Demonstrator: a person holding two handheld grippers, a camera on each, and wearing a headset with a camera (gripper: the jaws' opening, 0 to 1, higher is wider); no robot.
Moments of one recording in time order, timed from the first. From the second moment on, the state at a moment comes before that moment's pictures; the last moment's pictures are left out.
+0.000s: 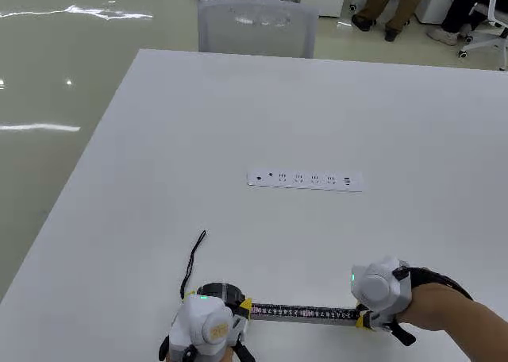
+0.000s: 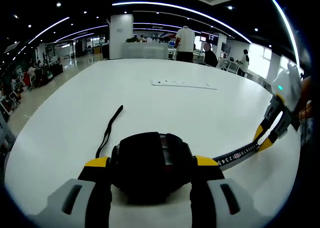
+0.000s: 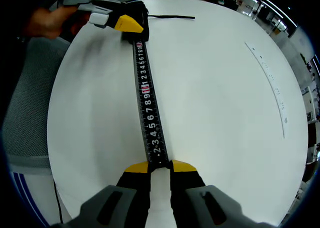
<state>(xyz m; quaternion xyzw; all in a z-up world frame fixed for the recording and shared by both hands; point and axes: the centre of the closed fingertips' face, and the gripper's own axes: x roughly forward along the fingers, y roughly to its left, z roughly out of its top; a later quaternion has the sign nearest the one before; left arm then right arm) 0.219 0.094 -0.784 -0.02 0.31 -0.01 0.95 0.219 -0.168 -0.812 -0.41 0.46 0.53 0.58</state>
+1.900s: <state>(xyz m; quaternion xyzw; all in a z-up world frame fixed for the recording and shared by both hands) 0.218 0.093 -0.783 -0.03 0.31 -0.02 0.95 0.218 -0.135 -0.812 -0.40 0.45 0.53 0.60</state>
